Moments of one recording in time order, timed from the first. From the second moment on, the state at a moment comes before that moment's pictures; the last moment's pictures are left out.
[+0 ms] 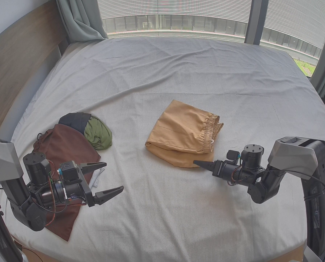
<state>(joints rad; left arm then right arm) -0.15 2.04 -0.27 -1.55 -0.76 0.16 0.28 2.53 -0.95 -1.30 0.57 0.63</state>
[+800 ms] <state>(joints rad) -0.15 2.03 -0.27 -1.55 -0.76 0.16 0.38 2.23 -1.07 -1.19 0.58 0.68</state>
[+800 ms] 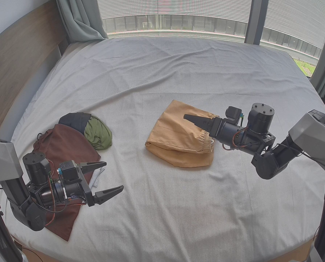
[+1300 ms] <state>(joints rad) -0.15 2.04 -0.27 -1.55 -0.77 0.16 0.31 2.50 -1.29 -1.13 0.57 0.68</state>
